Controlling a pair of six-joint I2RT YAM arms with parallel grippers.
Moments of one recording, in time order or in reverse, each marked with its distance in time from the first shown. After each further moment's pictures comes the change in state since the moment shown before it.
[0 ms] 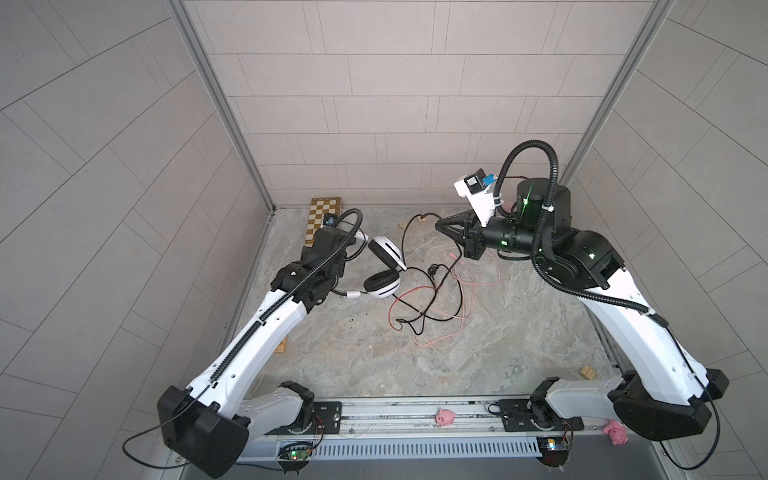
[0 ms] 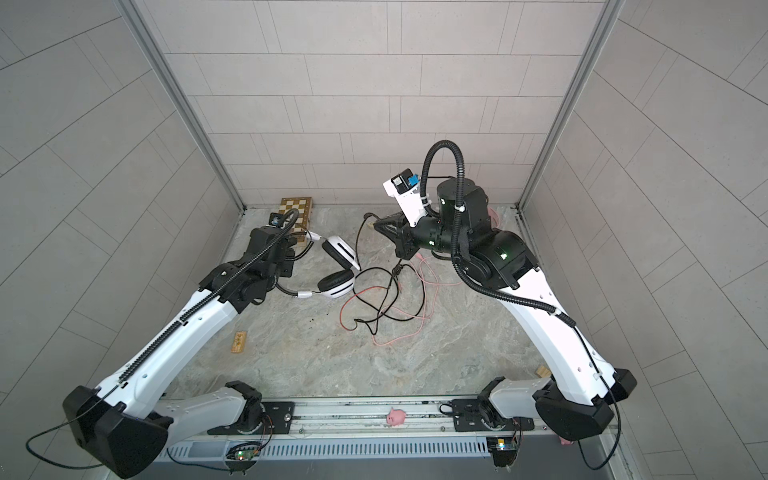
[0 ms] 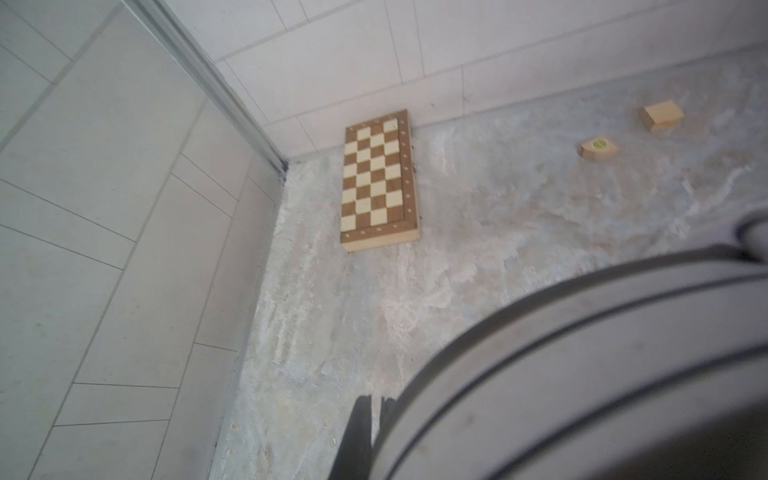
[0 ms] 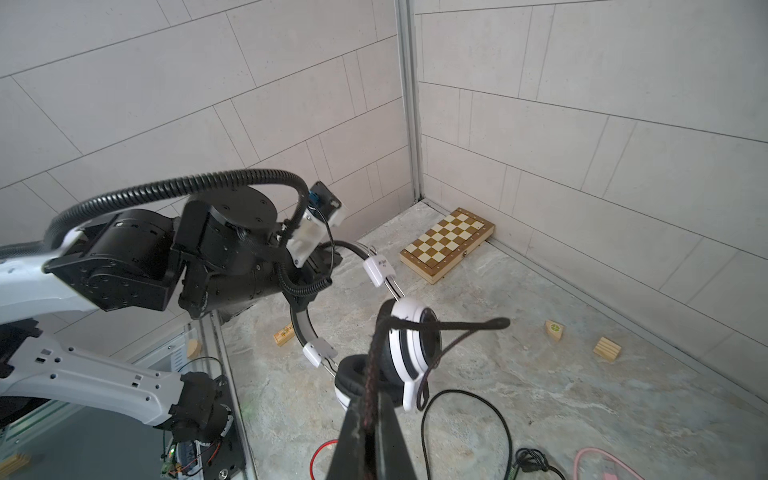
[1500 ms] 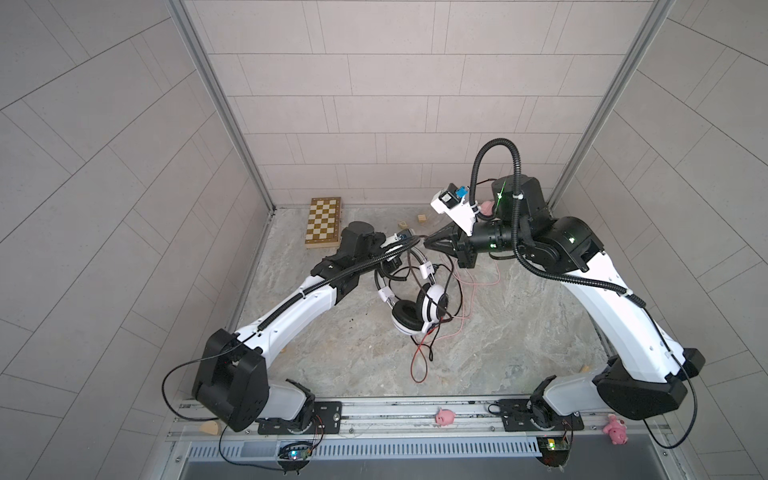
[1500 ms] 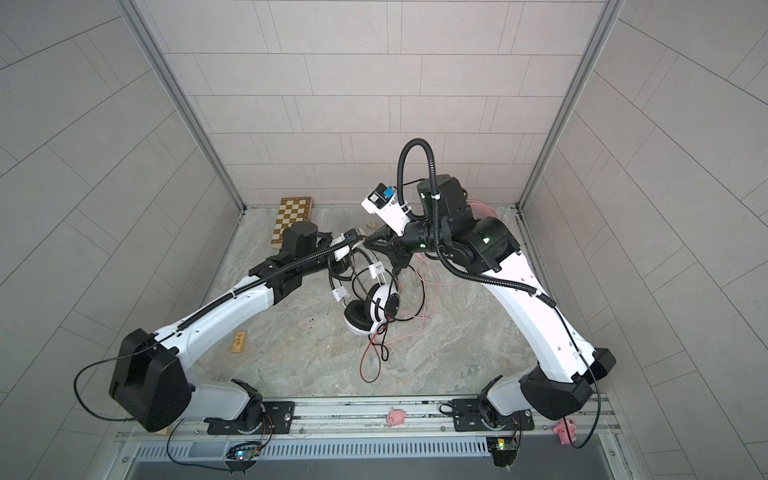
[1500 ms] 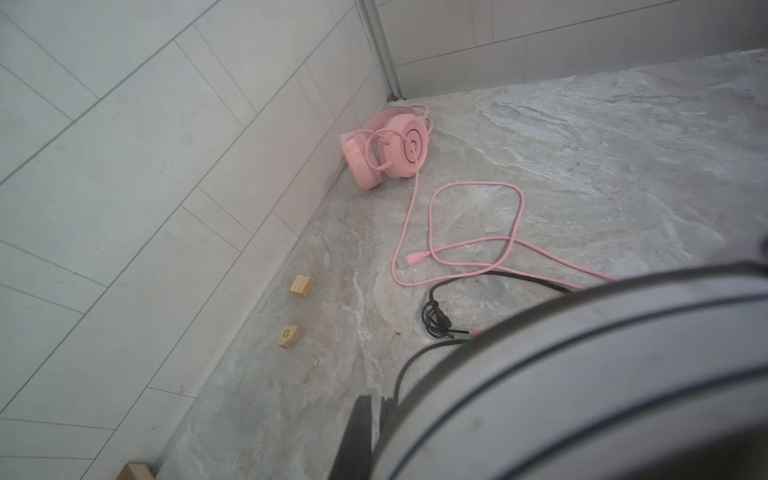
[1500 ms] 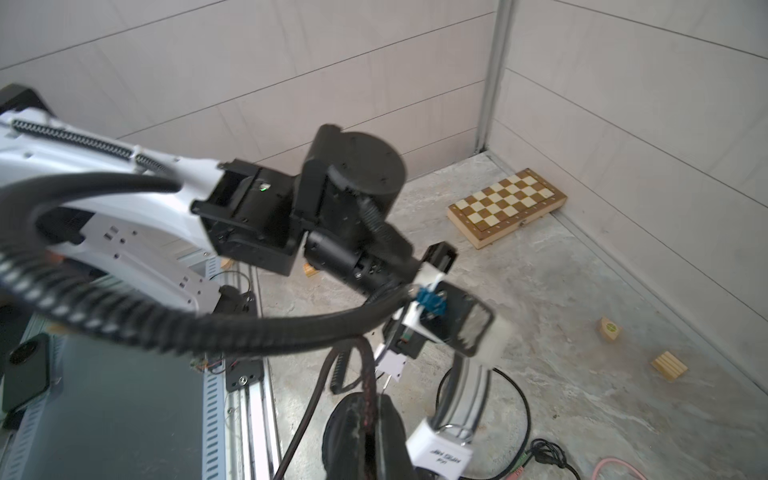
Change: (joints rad) left arm -0.094 0.225 -0.081 0.551 0.939 0.683; right arm -0.024 0.141 0.126 -0.155 -0.189 -0.183
